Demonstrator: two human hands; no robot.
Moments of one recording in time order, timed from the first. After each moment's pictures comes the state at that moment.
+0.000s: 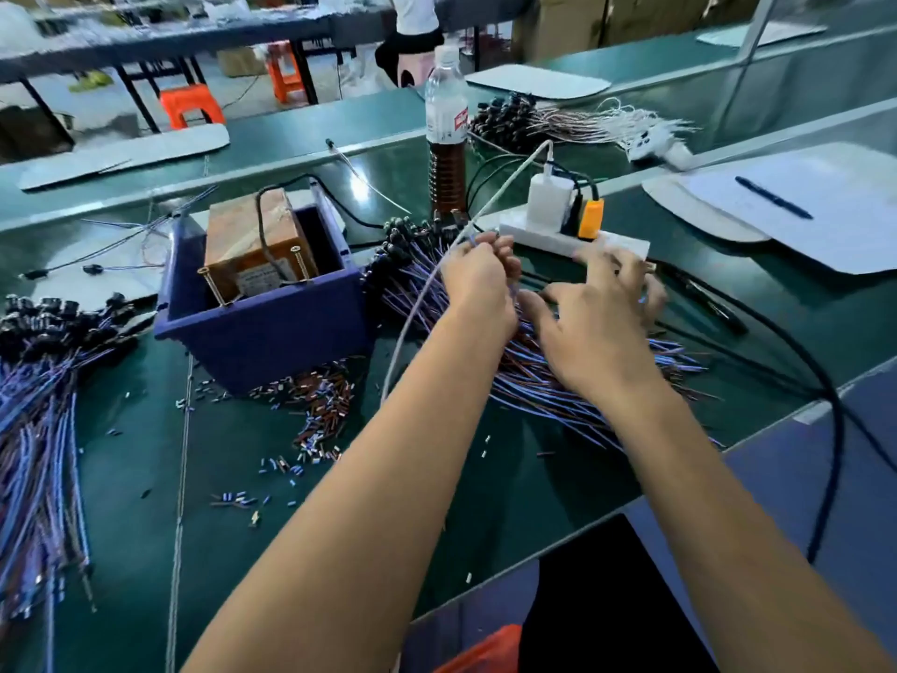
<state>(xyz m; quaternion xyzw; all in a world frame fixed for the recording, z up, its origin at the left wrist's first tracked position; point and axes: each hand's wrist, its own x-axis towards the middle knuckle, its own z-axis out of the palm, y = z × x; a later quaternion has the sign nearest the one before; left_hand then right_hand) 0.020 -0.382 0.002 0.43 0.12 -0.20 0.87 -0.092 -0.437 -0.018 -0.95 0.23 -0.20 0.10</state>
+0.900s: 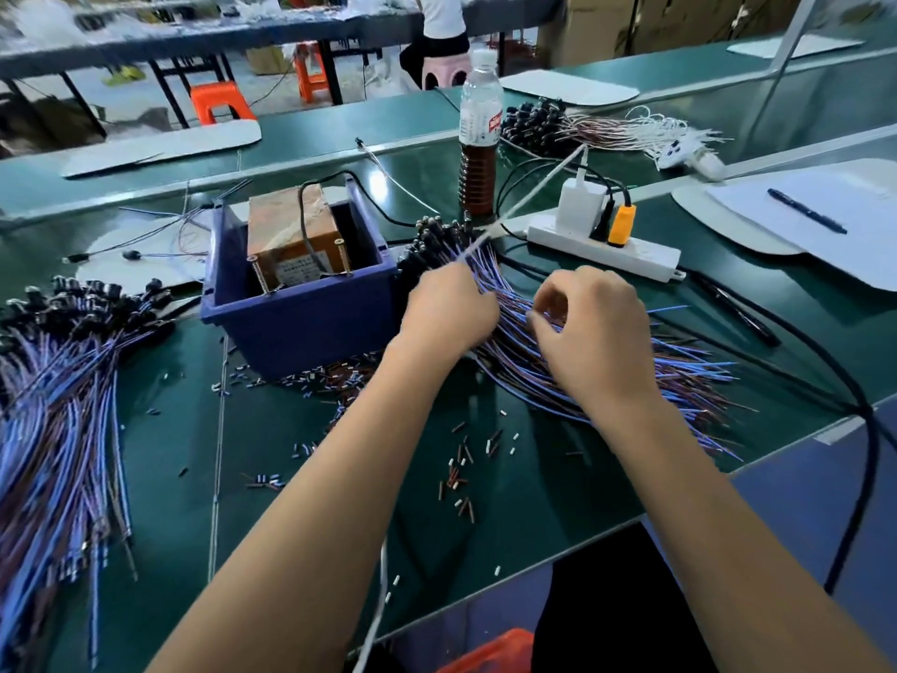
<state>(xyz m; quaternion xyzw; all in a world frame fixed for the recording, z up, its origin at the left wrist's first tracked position) 0.023 -0.295 -0.004 0.95 -0.18 -0.04 0.27 -0.088 -0.408 -0.011 -0.93 0.15 -0.29 0.19</state>
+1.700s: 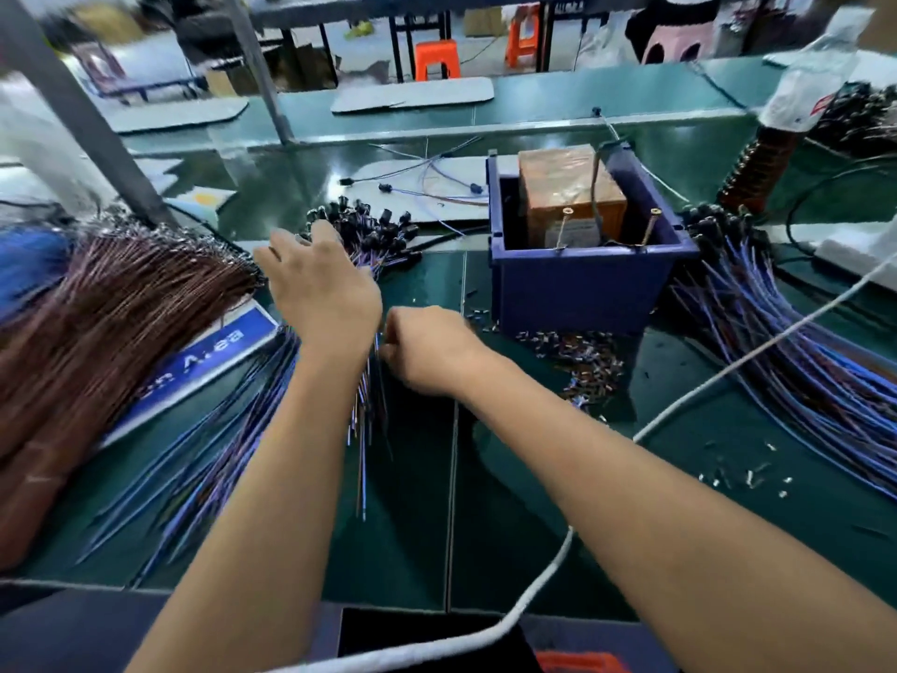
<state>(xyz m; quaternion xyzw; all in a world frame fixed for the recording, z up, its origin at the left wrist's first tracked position) 0.038 0.018 -0.002 0.95 0.20 0.23 0.09 0.011 -0.098 -0.014 -0.95 -0.22 0.08 0.19</state>
